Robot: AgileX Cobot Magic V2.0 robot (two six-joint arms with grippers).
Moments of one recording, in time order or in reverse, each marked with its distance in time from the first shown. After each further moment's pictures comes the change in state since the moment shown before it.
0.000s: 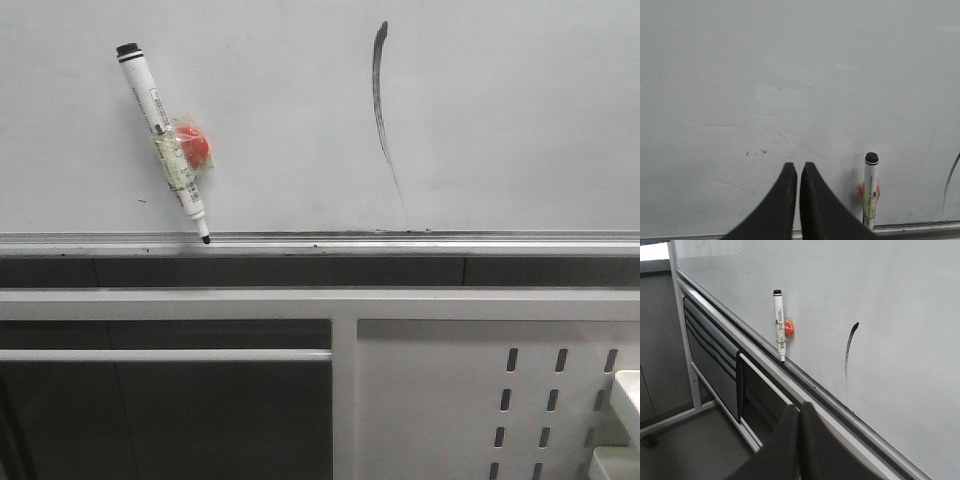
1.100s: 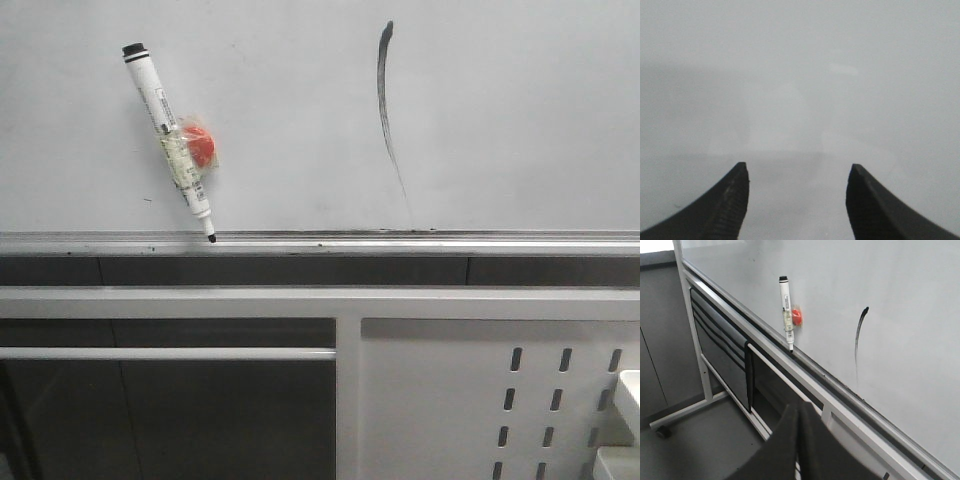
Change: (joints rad) left arm 0.000 0.698 -0.525 0.041 -0.016 -0.146; right arm 0.000 0.000 0.000 0.043 0.033 0.000
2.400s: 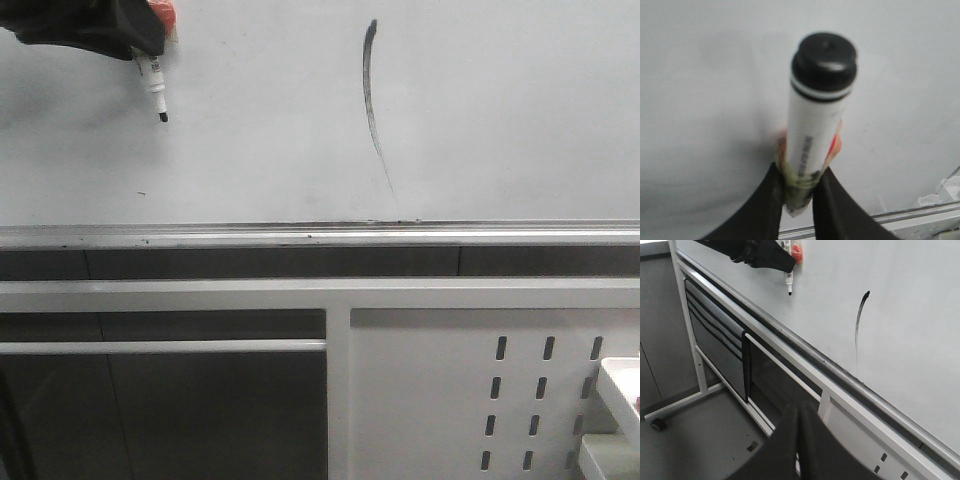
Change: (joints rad) left arm -0.025 0.302 0.002 -0.052 0.055 -0.033; right arm 0.000 0.002 0.000 0.000 0.033 0.000
